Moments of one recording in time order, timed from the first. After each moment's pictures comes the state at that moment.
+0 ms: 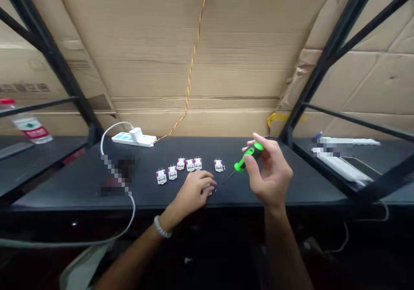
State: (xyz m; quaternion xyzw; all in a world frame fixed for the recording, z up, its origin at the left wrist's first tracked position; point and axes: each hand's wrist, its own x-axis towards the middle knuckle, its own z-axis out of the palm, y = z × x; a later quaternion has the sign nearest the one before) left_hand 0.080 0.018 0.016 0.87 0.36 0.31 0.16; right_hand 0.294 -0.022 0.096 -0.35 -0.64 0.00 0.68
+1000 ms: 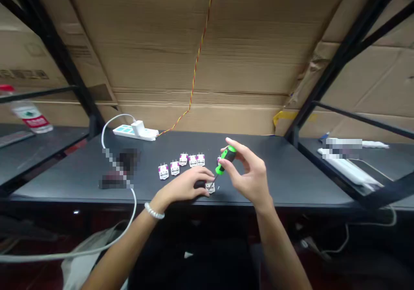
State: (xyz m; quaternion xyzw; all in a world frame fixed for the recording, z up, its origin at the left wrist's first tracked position) left_hand 0.043 0.046 0.020 0.90 0.26 0.25 0.26; right_hand 0.269 -0.003 0.075 -0.36 -0.71 0.09 0.59
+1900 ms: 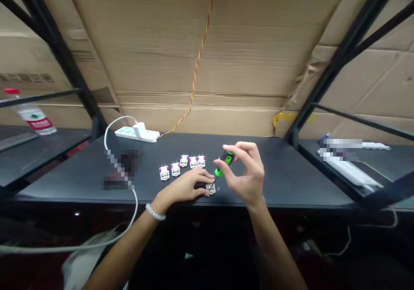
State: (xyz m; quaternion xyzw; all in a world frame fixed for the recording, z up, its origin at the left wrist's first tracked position) left_hand 0.043 0.046 0.017 0.90 0.26 0.25 0.26; right_hand 0.255 -0.009 0.088 -0.35 -0.69 -0.04 0.63
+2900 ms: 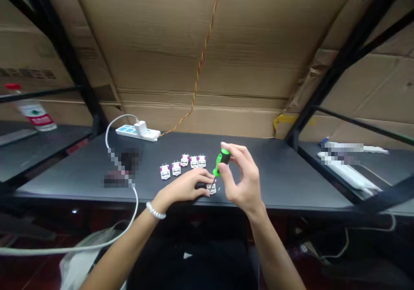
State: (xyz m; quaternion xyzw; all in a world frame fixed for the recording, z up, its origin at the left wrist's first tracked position) left_hand 0.043 0.045 0.018 0.90 0.26 0.24 0.26; right_hand 0.246 -0.018 0.085 -0.34 -0.73 0.02 0.59
